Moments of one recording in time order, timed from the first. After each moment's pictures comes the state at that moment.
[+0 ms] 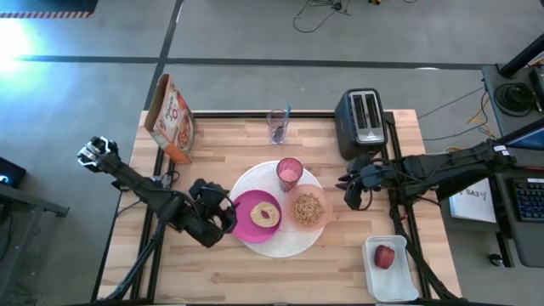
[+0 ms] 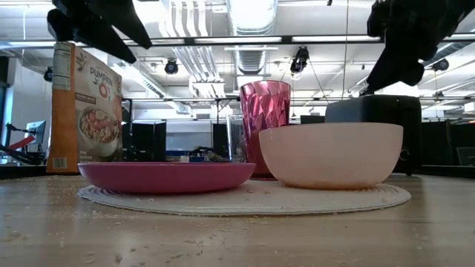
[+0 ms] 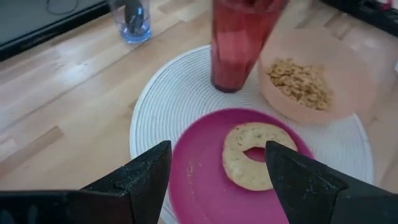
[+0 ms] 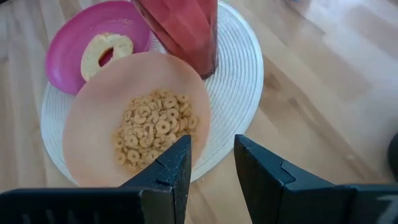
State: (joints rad) left arm -0.58 1.38 1.06 -0.86 -0.83 -1.21; right arm 0.17 0.84 0.66 -0.61 0.26 0.60
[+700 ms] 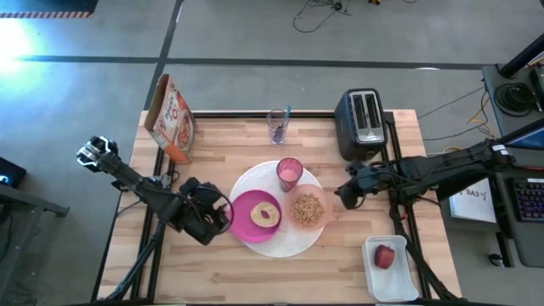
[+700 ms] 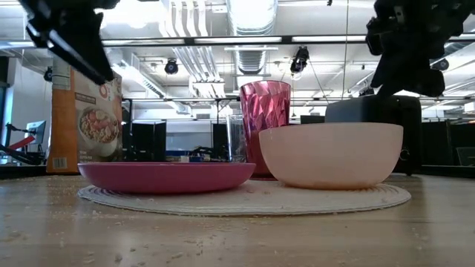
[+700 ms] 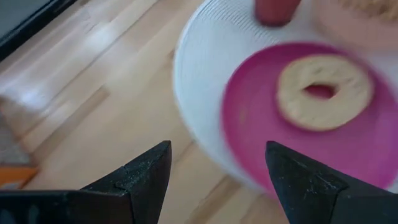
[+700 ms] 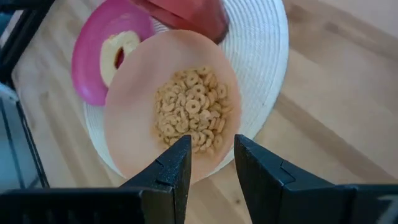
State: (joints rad) left arm -0.58 1.37 1.02 -1.08 -0.69 -1.24; right arm 0.17 0.89 0.64 -0.59 0.13 1.00
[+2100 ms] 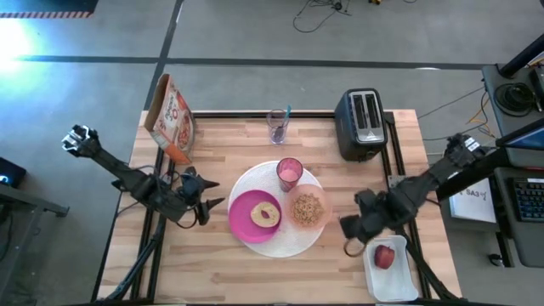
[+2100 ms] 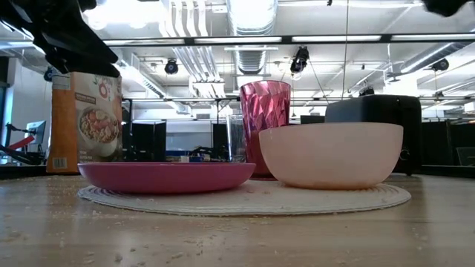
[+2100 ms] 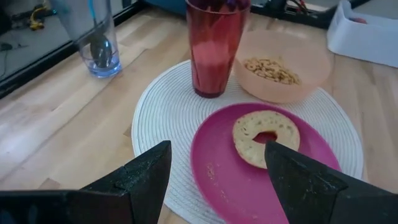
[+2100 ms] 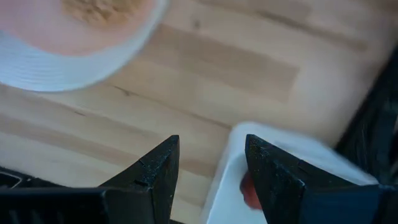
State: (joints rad) left arm -0.58 0.84 0.55 -0.42 -0.79 -0.67; right arm 0.61 1.34 1.17 -1.25 0.00 1.89
